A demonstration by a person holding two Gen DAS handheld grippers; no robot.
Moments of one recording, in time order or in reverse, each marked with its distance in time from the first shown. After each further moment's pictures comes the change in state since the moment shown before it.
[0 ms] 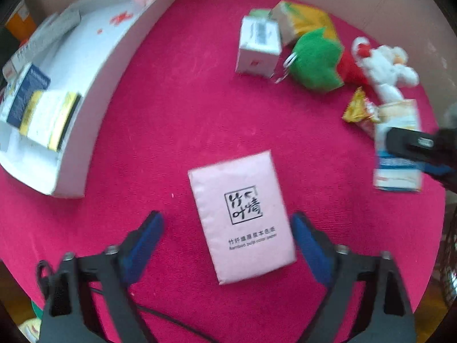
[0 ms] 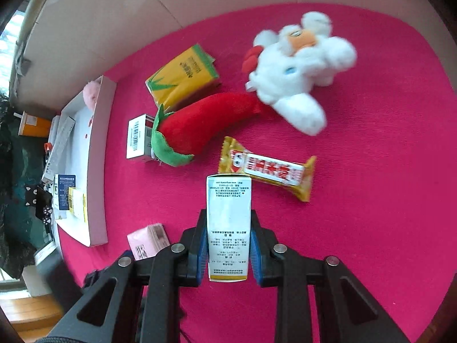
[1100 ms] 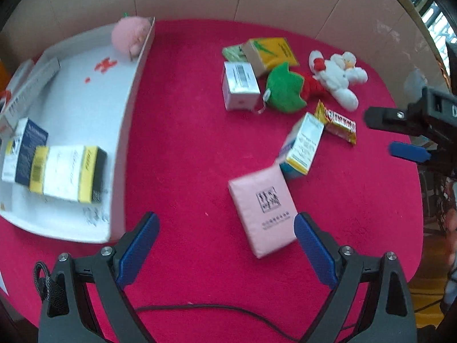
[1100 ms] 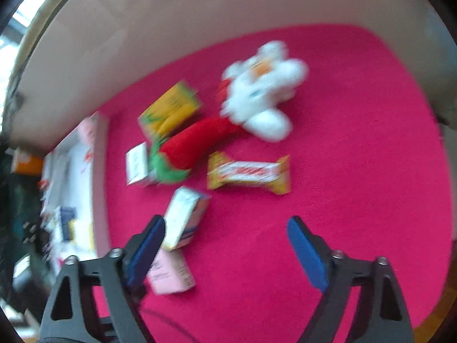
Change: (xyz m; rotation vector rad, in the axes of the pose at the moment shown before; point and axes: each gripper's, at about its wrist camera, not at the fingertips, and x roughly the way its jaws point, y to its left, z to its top) left arm -0.040 0.033 0.017 0.230 -0.071 -0.162; right arm -0.041 -0.004 -0.015 0.130 -0.124 -0.044
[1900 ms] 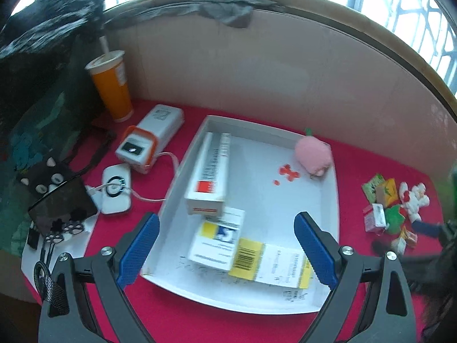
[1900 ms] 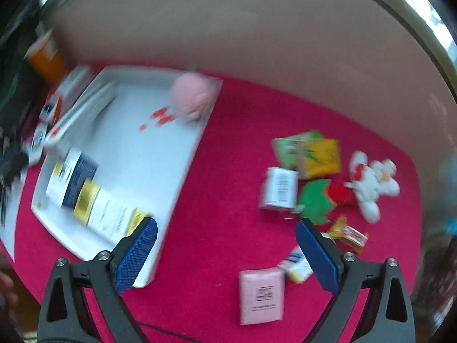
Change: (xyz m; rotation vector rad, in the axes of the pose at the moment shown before) left arm -0.127 0.201 0.041 -0.197 -0.372 0.239; right arm 0.024 0.212 -0.030 -0.455 -0.149 -0.266
